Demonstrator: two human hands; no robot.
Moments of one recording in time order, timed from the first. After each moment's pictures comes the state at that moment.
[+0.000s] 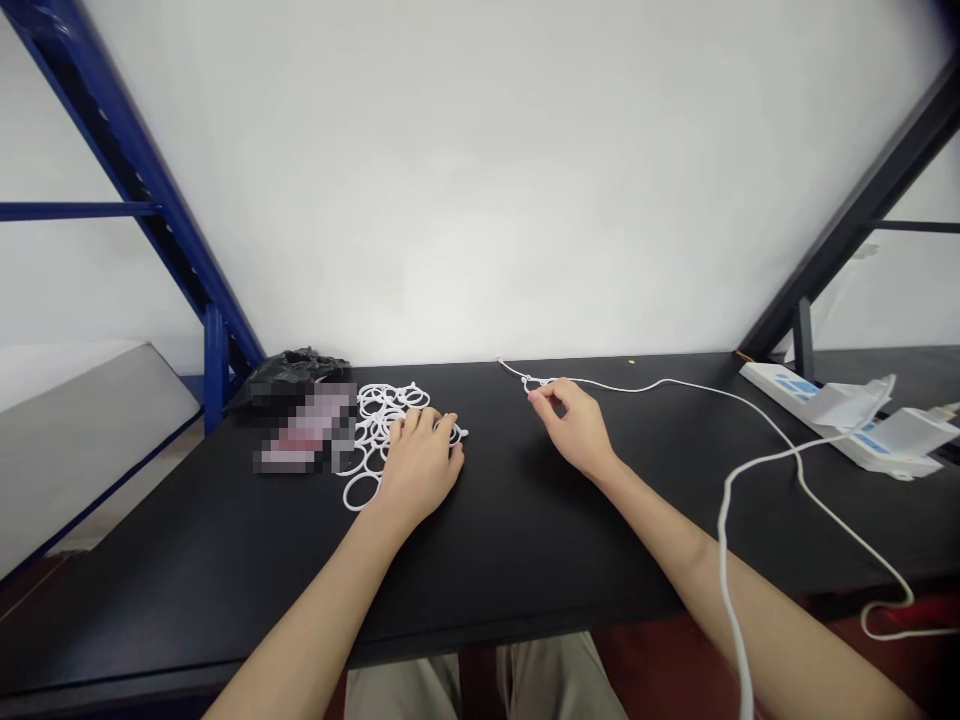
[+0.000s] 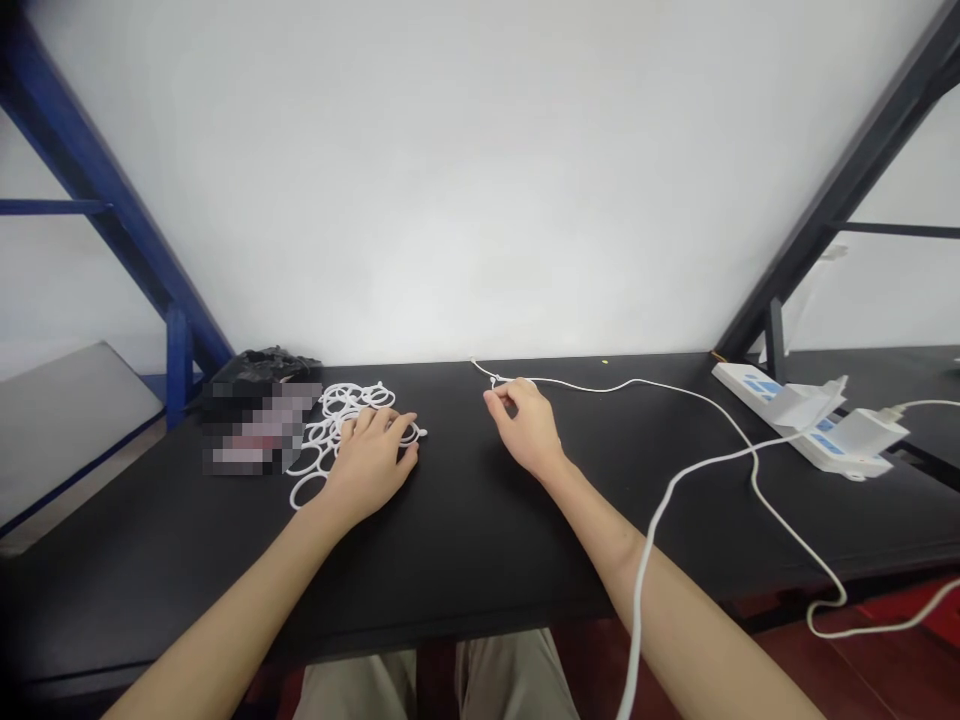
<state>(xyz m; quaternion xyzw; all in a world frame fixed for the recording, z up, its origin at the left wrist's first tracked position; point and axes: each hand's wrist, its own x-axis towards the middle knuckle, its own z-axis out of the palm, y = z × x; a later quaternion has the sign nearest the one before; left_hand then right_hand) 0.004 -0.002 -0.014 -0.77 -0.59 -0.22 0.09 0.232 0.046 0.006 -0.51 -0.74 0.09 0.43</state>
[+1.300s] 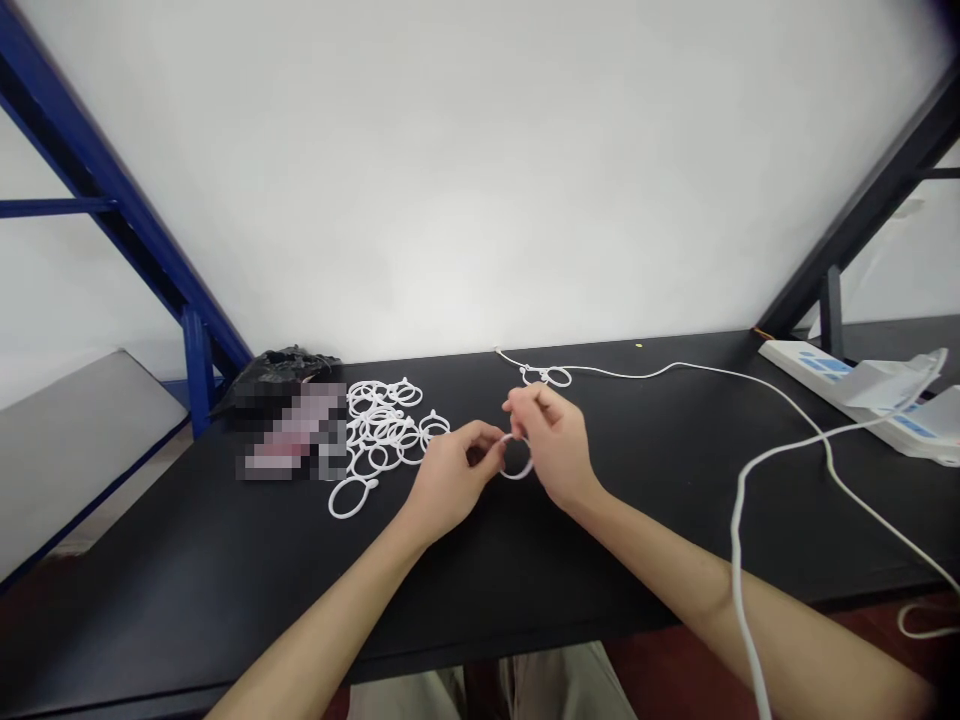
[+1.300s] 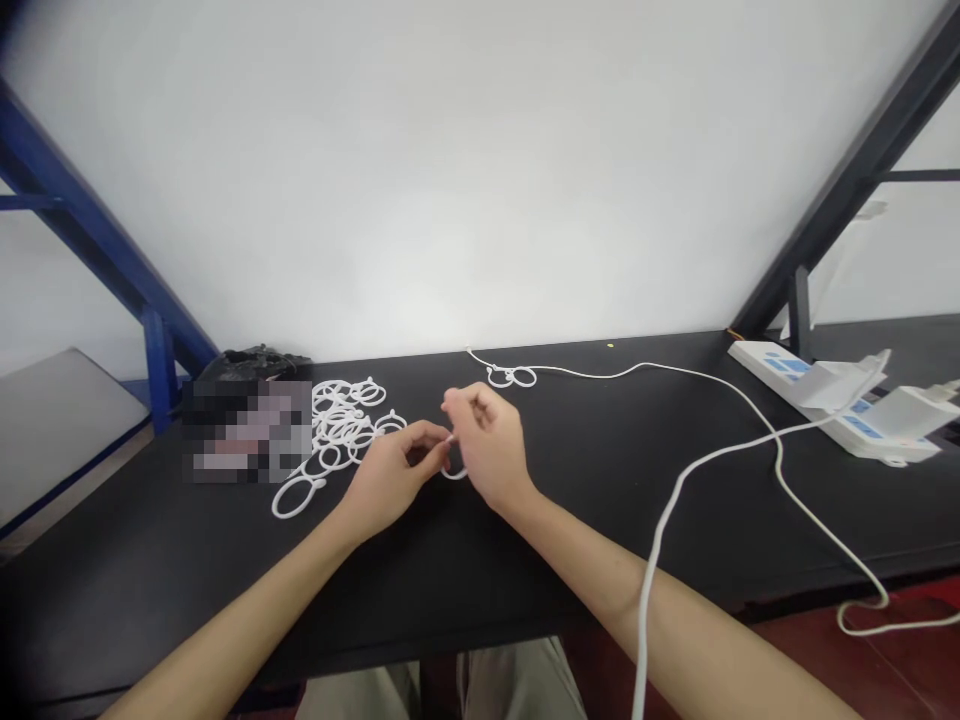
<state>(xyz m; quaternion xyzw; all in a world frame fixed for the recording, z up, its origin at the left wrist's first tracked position) 0.045 -0.014 0.006 -0.70 -0.50 -0.39 -0.33 0.181 0.006 0.014 -0.37 -0.59 0.39 0.61</state>
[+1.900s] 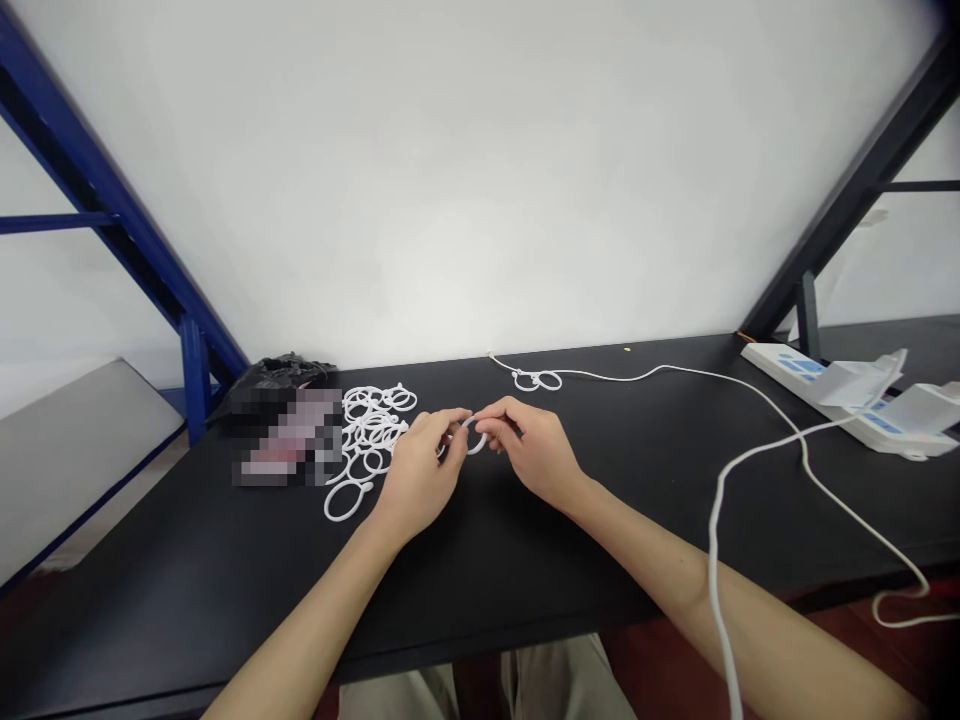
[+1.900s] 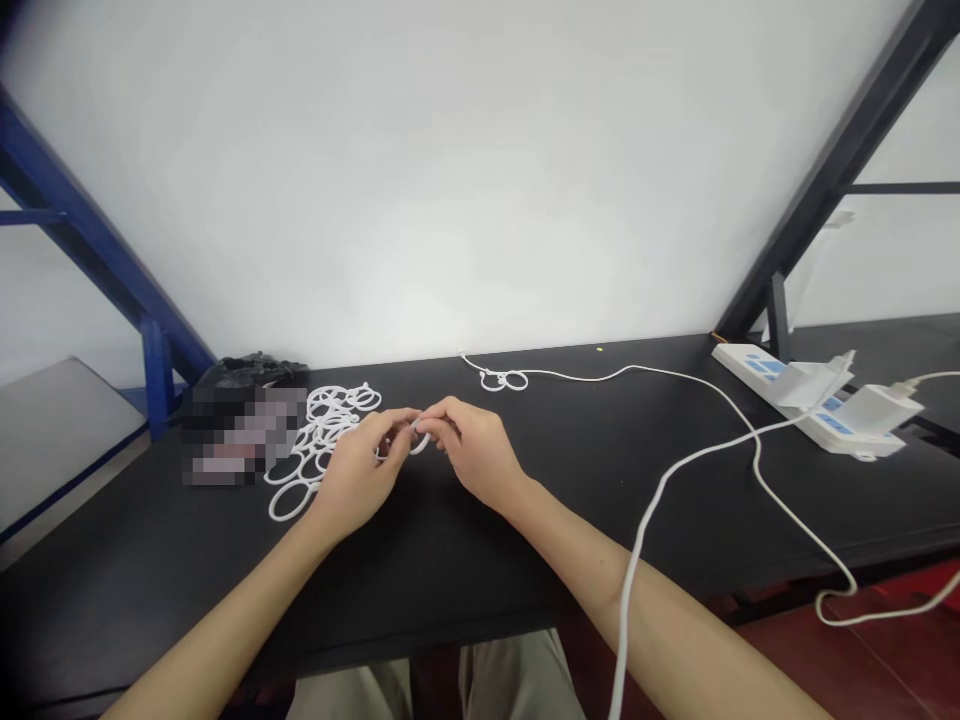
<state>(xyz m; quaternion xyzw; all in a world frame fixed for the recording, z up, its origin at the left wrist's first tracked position) 0.026 -0.015 0.008 -0.72 -0.55 -0.40 -0.13 0.192 0.013 0.009 -0.38 -0.73 0.30 0.48</state>
